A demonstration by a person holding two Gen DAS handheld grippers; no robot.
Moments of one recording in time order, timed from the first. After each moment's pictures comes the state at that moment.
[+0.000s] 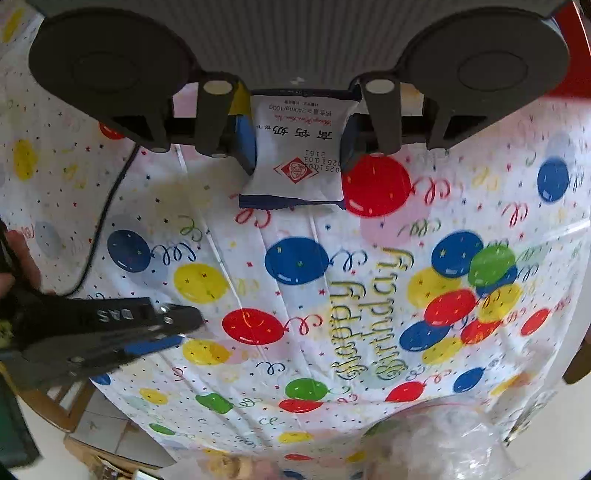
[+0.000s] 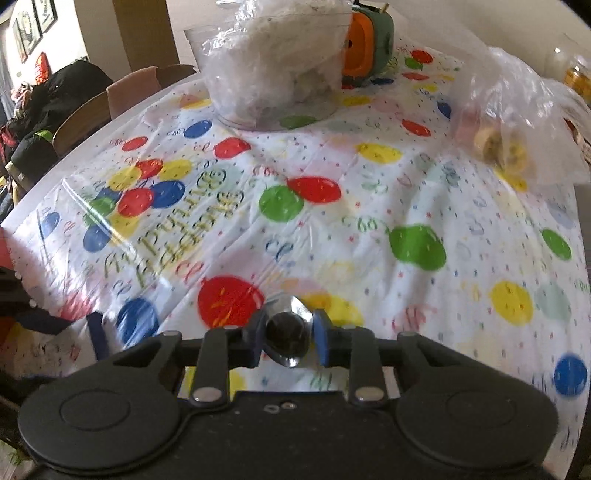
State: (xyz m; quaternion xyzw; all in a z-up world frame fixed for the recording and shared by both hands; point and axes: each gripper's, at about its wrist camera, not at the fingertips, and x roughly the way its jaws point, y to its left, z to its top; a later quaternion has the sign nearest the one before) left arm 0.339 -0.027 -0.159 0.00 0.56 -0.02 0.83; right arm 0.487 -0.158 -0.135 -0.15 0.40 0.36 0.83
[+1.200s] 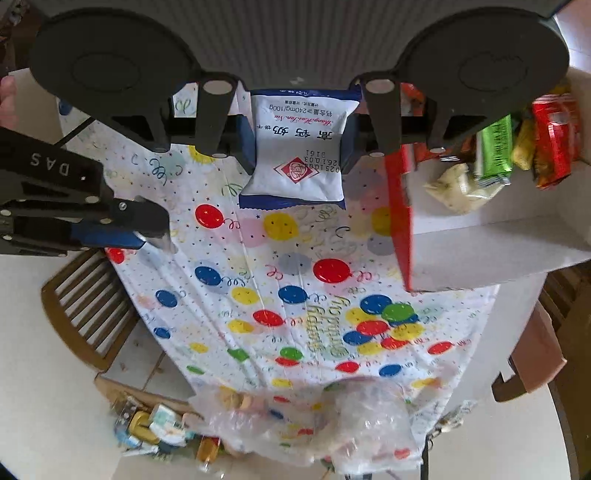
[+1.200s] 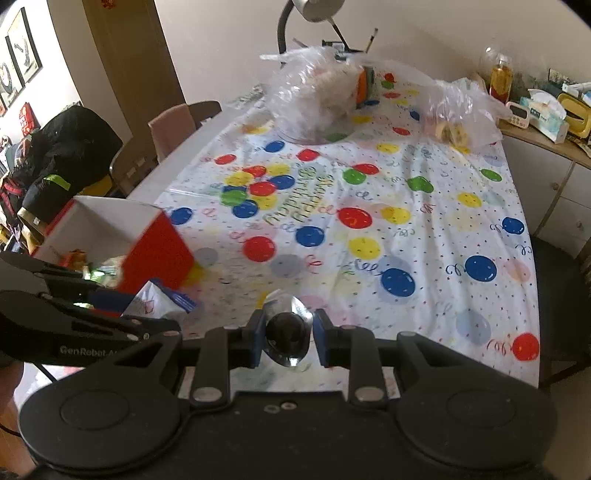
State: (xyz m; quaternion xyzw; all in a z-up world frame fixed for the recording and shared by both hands) left arm 0.147 0.011 -0.018 -0.07 0.50 -0.02 0.86; right arm 0.229 -0.183 -0.020 -0.07 0.39 0.31 0.86
